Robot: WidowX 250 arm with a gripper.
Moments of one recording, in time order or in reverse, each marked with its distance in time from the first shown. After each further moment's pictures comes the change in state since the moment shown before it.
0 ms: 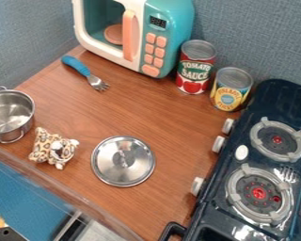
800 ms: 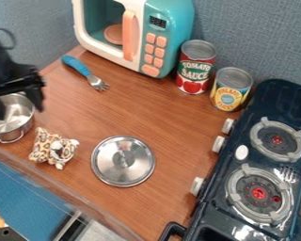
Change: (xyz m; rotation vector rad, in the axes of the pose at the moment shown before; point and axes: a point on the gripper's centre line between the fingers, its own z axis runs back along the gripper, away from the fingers) arm -0.069 -0.091 0.024 -0.072 -0.027 -0.099
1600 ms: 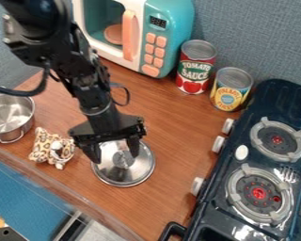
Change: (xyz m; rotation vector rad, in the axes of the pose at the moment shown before) arm -0.053 -0.112 -0.082 -0.037 0.115 -0.046
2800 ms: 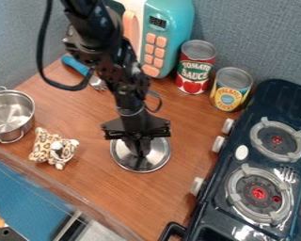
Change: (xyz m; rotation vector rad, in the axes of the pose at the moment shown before) arm 0.020 -0.023 -0.037 0.099 -0.034 -0.128
